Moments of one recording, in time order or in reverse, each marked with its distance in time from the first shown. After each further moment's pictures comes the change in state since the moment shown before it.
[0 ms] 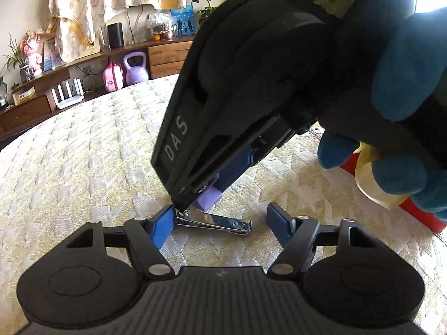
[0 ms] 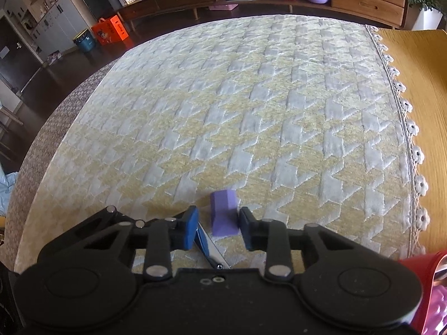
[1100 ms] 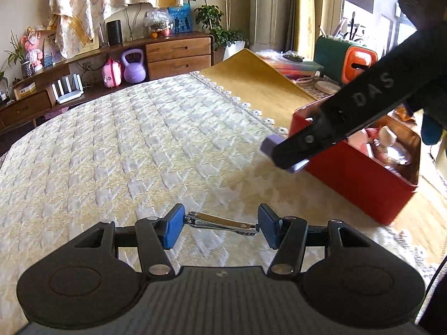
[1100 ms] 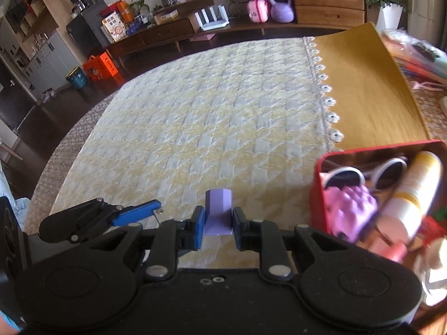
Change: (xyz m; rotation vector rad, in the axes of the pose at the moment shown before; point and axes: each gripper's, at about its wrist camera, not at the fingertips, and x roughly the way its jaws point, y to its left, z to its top) left arm -0.067 -0.026 0.004 -0.024 0.031 -0.022; right arm -0.131 -0.042 -0.090 0.116 -0.156 -0.024
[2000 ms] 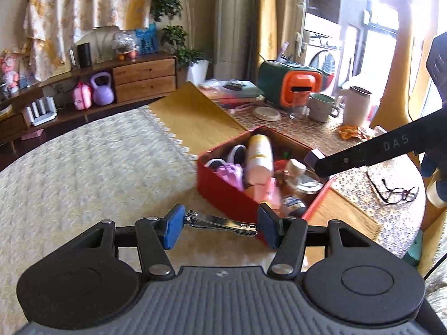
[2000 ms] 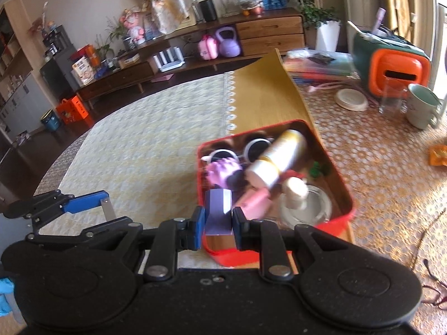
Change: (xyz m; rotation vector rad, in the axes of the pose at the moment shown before) left arm -0.065 -0.093 0.041 0.056 -0.047 -0.116; right arm -0.127 -0.071 -0.064 0.115 -0.157 -0.126
